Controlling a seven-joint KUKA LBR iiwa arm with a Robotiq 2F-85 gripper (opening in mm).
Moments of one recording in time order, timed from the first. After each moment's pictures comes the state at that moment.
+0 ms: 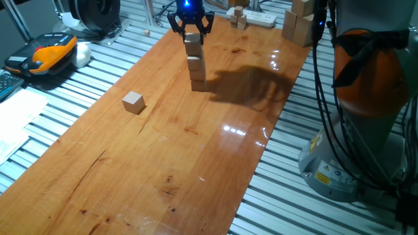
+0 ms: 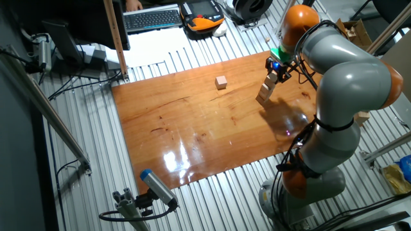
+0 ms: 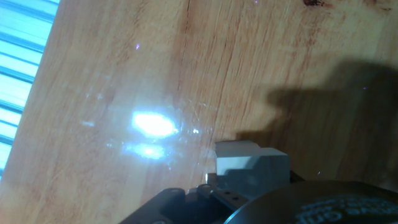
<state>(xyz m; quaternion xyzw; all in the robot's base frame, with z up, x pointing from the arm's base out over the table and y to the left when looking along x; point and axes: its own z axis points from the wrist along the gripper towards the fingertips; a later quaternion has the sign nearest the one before) 0.518 -0.138 0.199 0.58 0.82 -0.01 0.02</state>
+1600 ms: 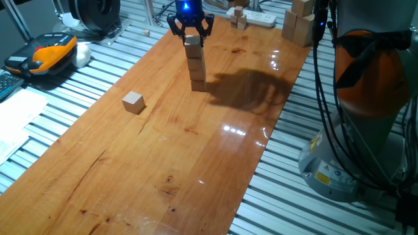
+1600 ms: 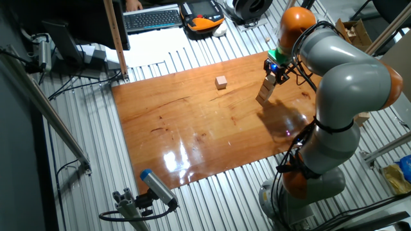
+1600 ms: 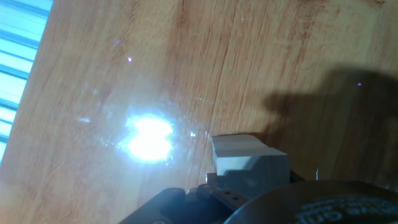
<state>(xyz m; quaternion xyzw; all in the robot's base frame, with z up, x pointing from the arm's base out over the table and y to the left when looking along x) 0.514 -0.130 0.197 0.59 0.81 -0.02 0.02</state>
